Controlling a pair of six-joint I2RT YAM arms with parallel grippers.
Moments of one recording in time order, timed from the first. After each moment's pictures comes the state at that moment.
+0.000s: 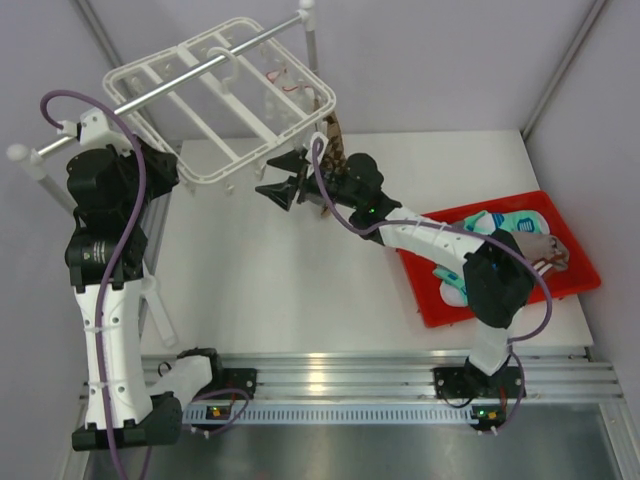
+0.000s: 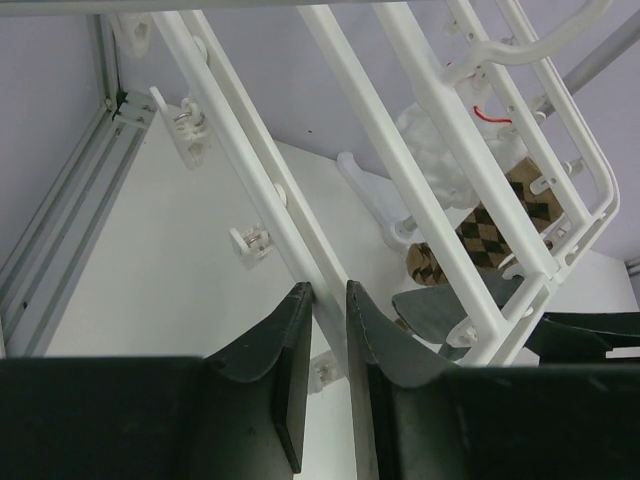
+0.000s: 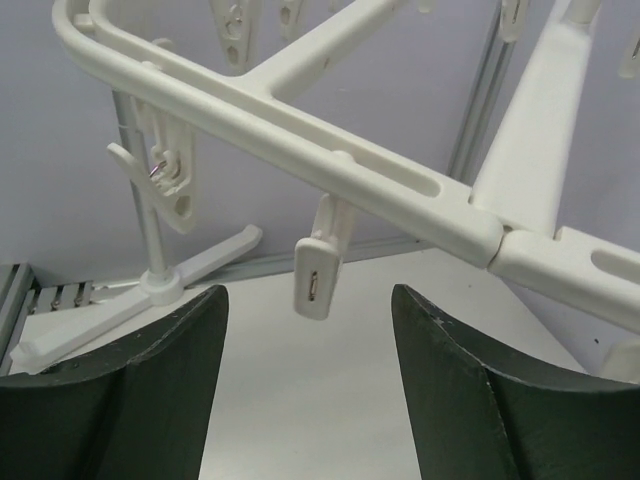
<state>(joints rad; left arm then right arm) 0.08 1.02 1.56 -0.68 0.04 -0.39 0.80 1.80 1.40 0.63 -0.49 0.01</state>
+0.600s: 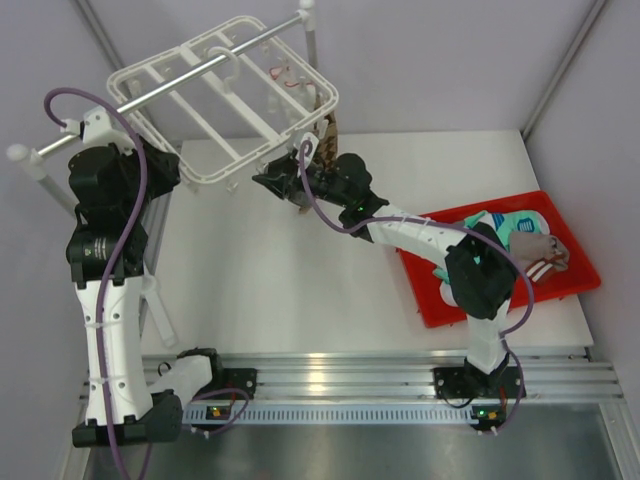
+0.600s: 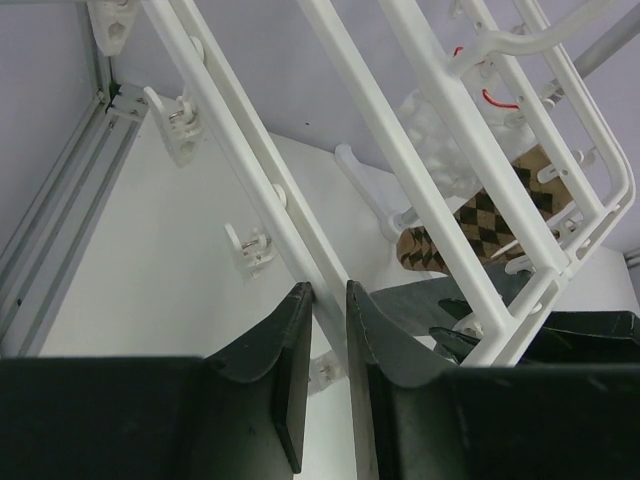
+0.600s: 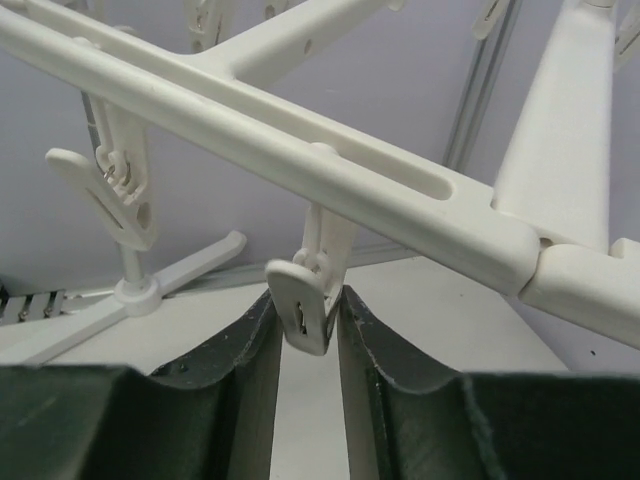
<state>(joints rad) 0.08 1.04 1.56 -0.69 0.05 -0.39 0.81 1.92 1.49 0.69 -0.48 0.00</state>
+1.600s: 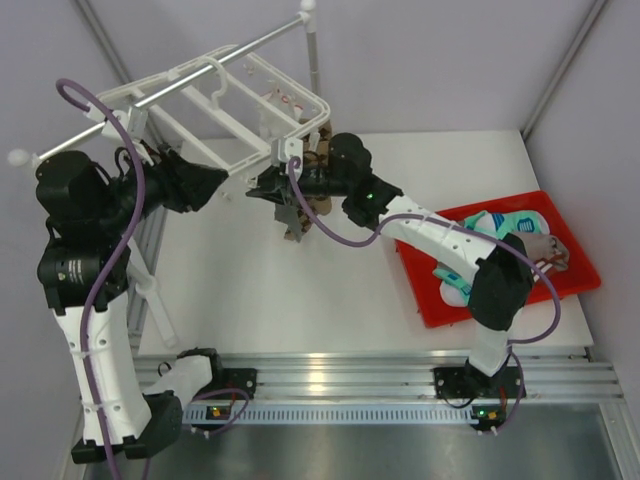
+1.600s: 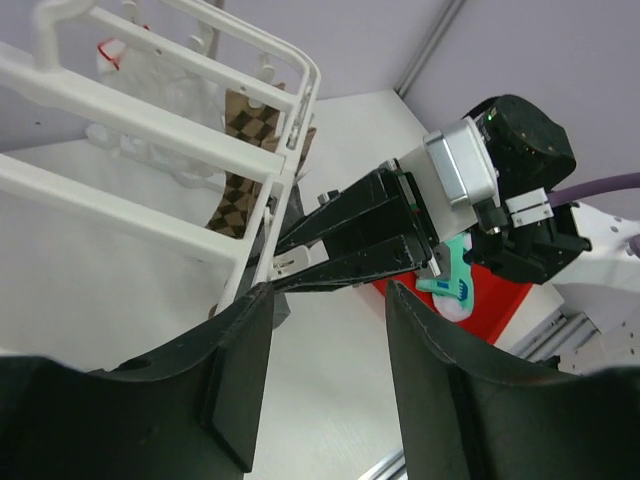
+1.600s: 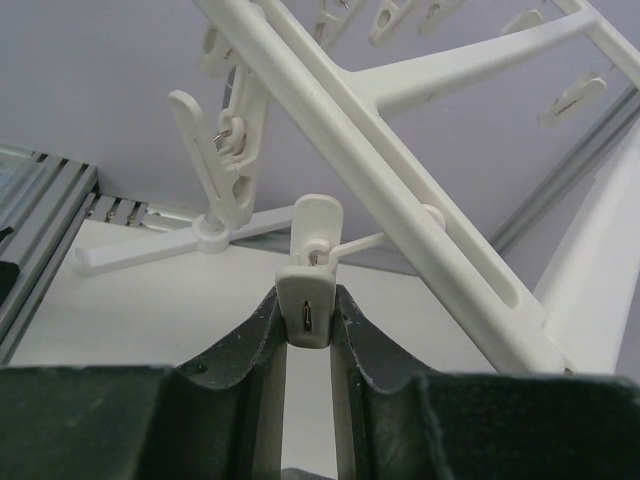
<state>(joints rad) 0.09 1.04 1.79 -0.86 0.68 -0.27 0.85 1.82 1.65 0.26 -0.73 -0.30</state>
